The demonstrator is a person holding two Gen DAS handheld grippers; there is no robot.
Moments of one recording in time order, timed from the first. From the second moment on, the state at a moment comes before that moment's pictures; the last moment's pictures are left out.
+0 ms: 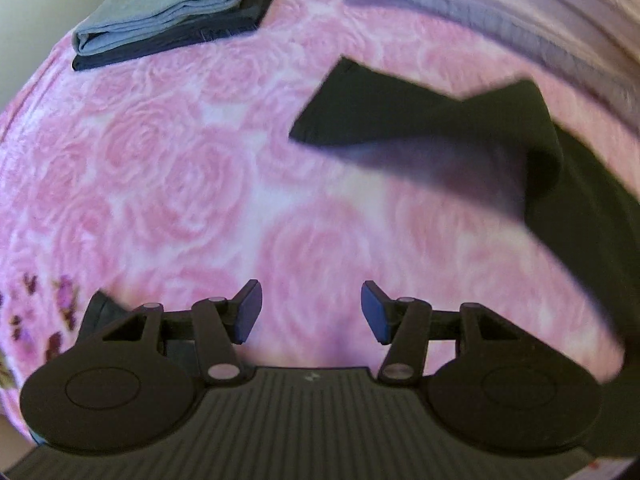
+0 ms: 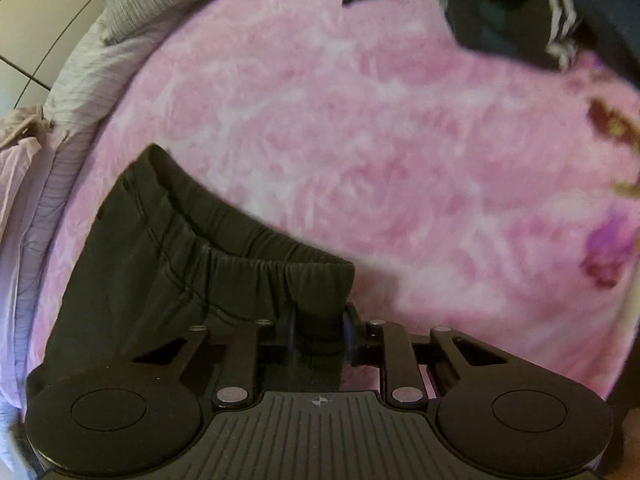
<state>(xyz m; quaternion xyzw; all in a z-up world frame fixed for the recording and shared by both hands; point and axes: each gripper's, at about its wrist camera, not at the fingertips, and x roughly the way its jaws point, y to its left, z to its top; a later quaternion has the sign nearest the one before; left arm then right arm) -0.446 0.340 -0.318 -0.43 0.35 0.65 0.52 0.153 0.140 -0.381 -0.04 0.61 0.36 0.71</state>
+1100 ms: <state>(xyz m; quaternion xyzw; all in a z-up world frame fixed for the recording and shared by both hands) -0.597 0.456 -0.343 -0.35 0.30 0.76 0.46 0.107 0.131 -0.358 -0.05 0.63 0.30 0.72</state>
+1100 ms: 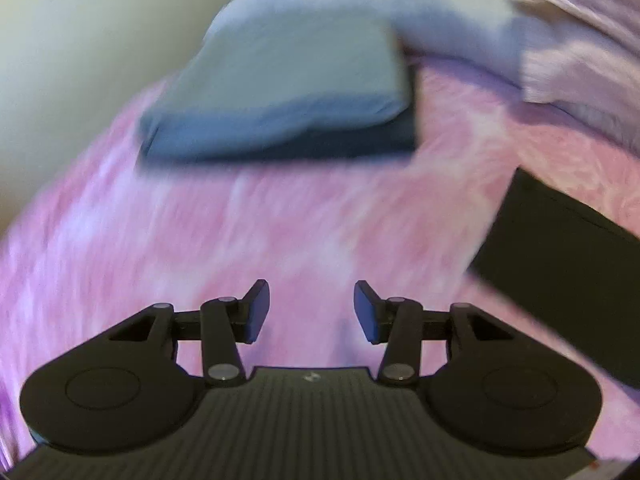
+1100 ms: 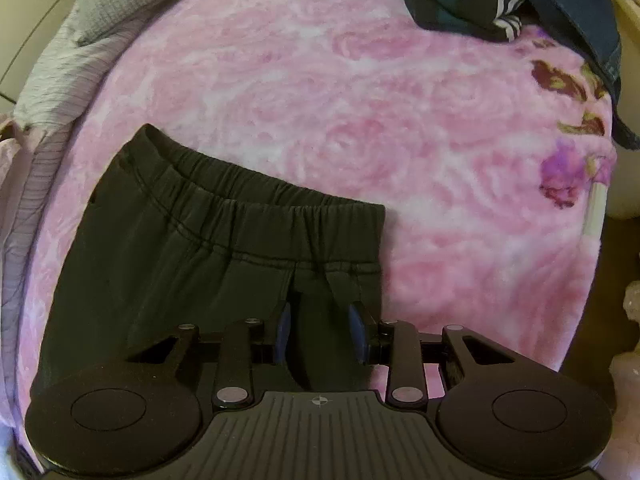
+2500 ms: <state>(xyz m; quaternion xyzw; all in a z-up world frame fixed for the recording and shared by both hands) -0.510 0.123 -0.191 -0.36 0.37 0.67 0.54 -0.055 0.089 -0.234 -0.29 0.47 0.60 0.59</state>
